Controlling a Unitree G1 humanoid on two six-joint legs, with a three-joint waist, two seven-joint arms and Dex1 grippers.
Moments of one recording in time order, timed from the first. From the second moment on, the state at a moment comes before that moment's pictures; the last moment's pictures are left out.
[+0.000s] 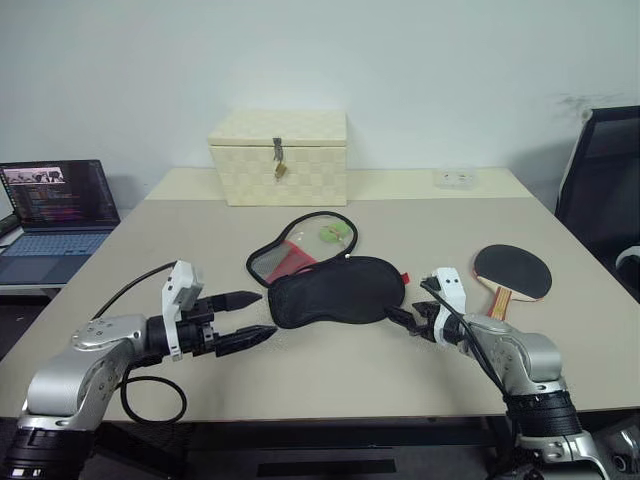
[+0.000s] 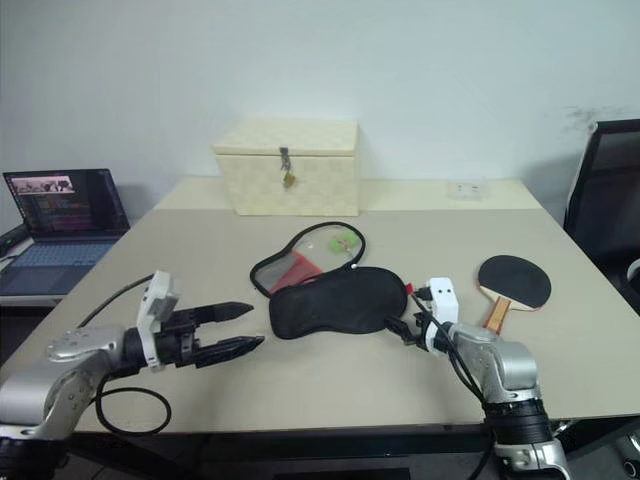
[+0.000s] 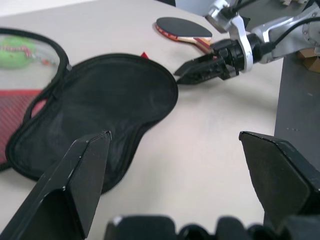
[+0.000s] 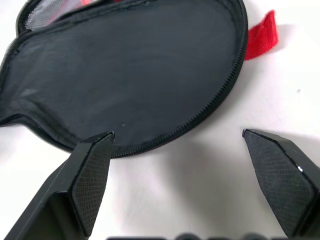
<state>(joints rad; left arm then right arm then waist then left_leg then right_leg) -0.24 0.83 0.20 -0.09 -0.65 0.52 -1.13 -0.54 -0.26 -0.05 0.02 0.45 0.97 0.32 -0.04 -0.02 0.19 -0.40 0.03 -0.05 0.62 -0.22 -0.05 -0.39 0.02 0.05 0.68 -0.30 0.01</state>
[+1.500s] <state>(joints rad) -0.11 0.87 0.25 -0.26 -0.69 0.58 -1.13 -0.79 -0.50 0.10 0.27 0.48 1.15 0.65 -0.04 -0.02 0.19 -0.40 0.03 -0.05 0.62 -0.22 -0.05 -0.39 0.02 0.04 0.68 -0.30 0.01</state>
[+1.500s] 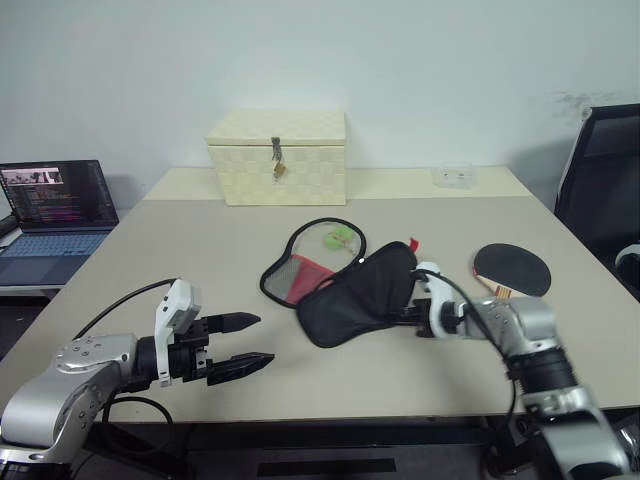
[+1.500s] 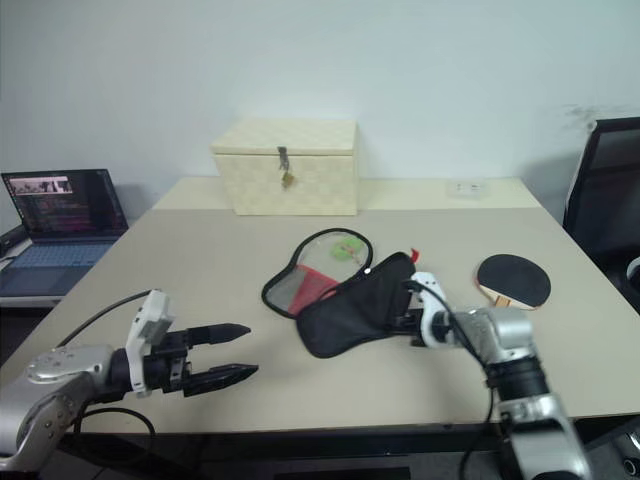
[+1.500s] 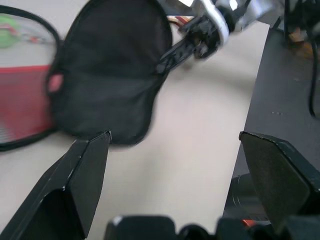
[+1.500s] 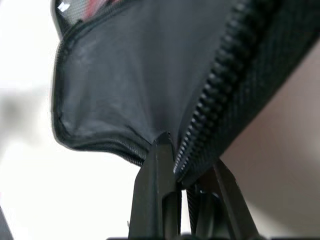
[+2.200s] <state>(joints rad) -0.07 0.87 0.26 -0.31 -0.70 0.58 -1.10 -1.29 -0.40 0.33 1.19 0.00 0.37 1.01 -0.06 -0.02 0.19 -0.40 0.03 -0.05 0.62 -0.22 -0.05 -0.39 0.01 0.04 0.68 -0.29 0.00</state>
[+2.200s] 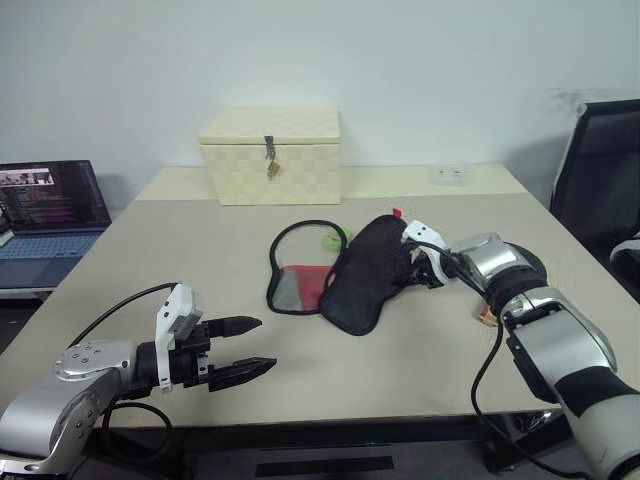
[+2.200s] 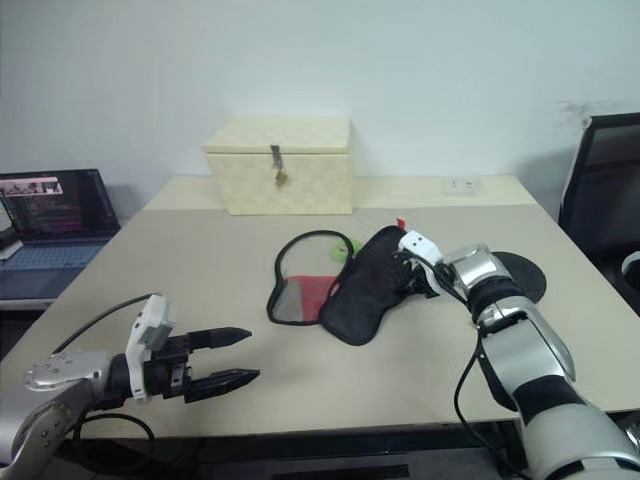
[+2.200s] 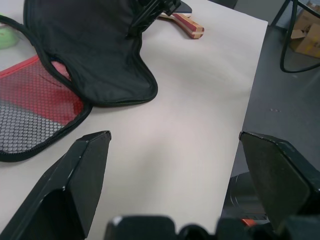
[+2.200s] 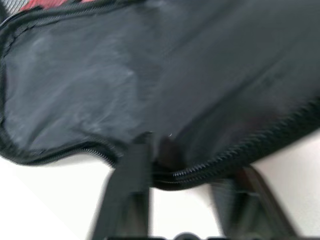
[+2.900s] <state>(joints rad) -0.16 0.86 0.19 -0.26 -0.69 0.58 -1.14 -0.76 -0.55 0.04 0.18 0.17 0.92 0.94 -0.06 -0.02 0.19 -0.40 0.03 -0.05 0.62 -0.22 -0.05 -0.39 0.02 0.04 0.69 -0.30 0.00</state>
